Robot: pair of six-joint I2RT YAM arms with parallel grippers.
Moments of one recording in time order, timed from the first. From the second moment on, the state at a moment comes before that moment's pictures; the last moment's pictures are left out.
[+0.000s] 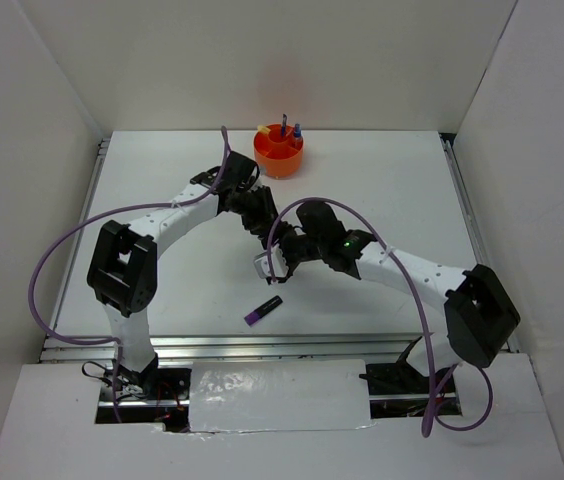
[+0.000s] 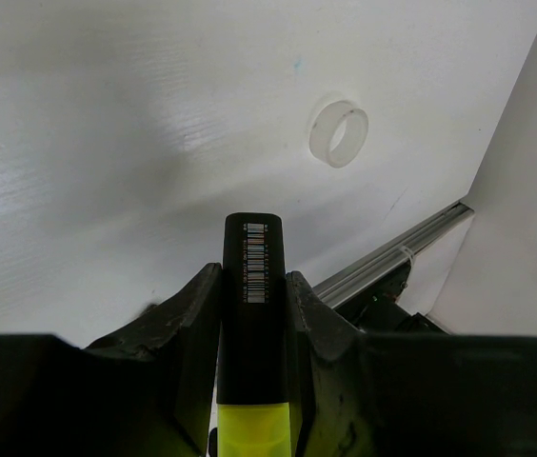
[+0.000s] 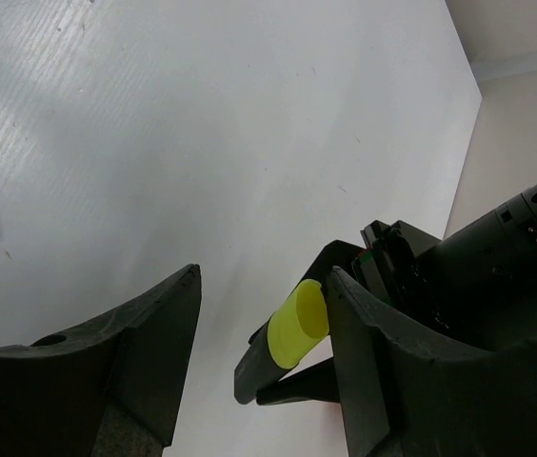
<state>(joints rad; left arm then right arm) -0.48 1.88 1.52 -0.62 0.44 -0.77 0.75 1.46 0.97 -0.11 -0.53 -1.35</state>
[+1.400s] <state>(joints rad) -0.47 1.87 1.50 -0.65 0.39 -0.77 0.78 1.54 1.11 -0.28 -0.36 -1.31</state>
